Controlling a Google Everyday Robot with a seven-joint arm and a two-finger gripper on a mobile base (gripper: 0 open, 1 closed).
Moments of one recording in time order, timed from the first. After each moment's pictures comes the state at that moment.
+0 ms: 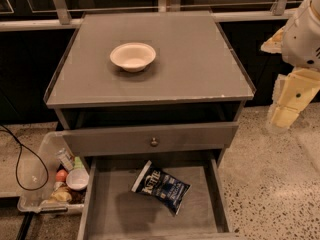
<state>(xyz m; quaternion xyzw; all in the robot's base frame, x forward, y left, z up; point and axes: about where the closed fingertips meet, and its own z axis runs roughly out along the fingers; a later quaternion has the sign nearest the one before) 0.438 -0.217 0.976 -0.60 0.78 -0.03 0.16</state>
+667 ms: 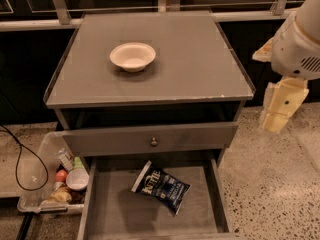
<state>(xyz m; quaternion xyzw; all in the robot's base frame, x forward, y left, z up) 0.446 -0.214 0.953 -0.61 0.78 -0.03 0.15</state>
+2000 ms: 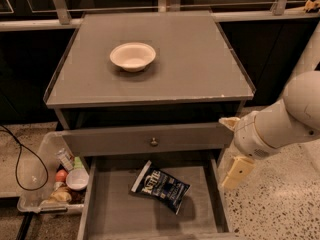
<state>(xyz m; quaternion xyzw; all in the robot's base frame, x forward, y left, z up) 0.442 -0.178 0.763 -0.61 0.75 0.08 0.23</state>
